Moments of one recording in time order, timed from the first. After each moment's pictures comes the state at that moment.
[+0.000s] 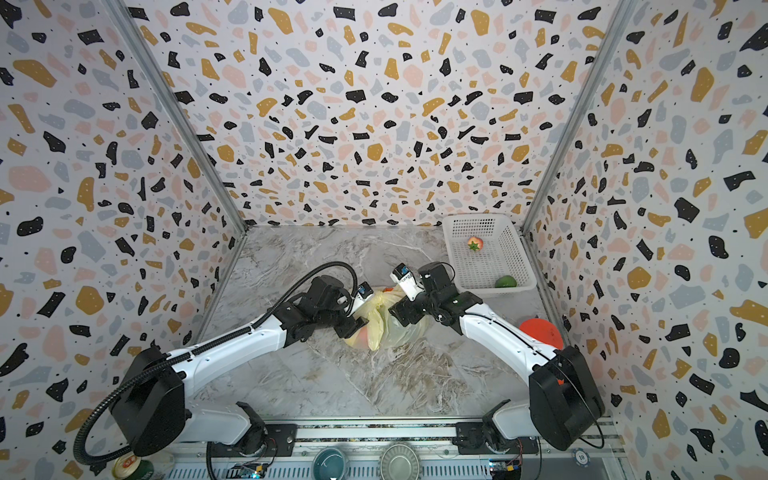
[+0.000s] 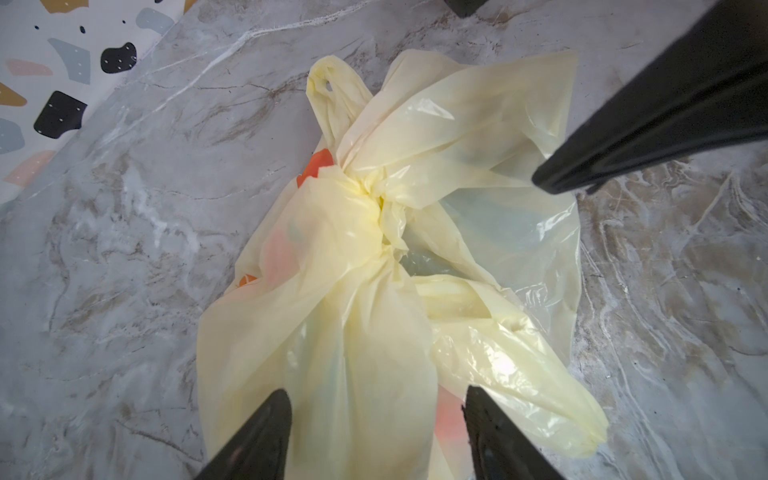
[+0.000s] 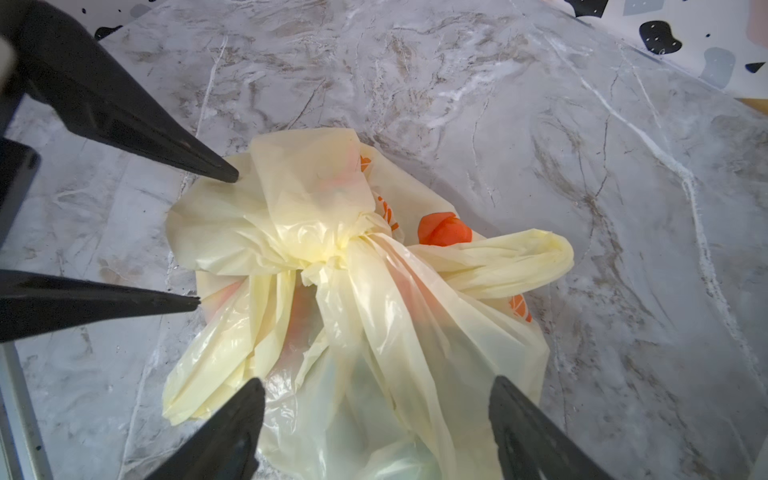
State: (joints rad) left arm -0.68 1.39 0.90 -0.32 0.10 0.31; right arm 0.58 1.38 0.95 -0.31 -0.28 -0.14
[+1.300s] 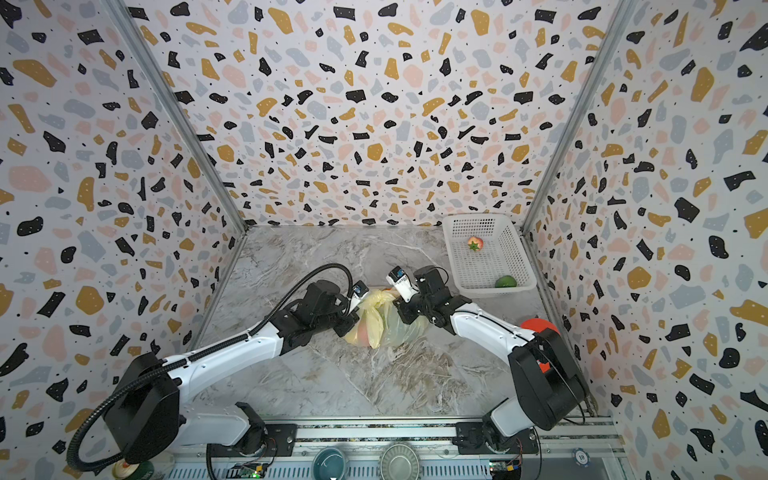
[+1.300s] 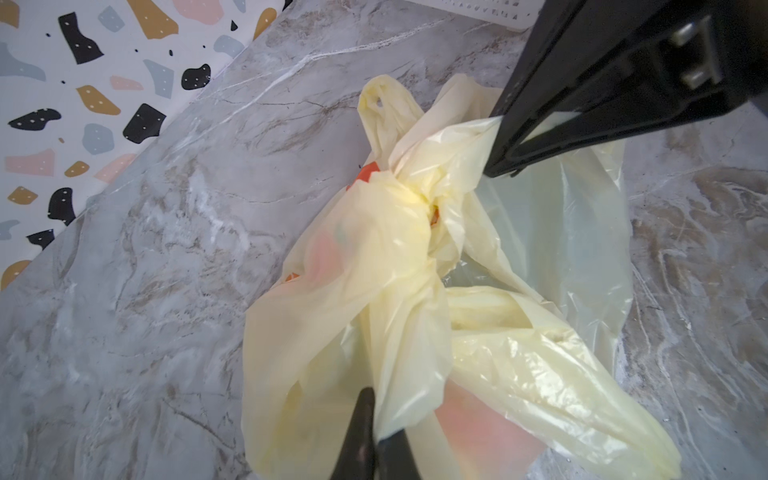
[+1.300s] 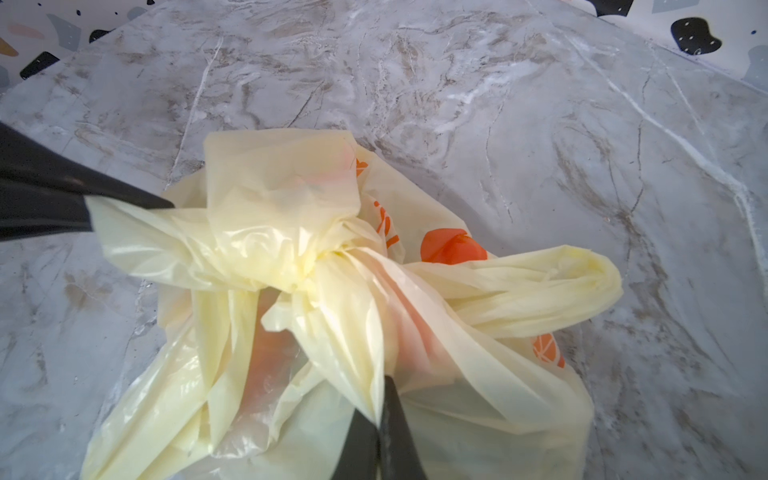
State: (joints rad) left arm -0.69 1.31 0.80 -0.18 -0.02 0.24; right arm 0.58 1.47 0.88 -0.13 -0.30 -0.14
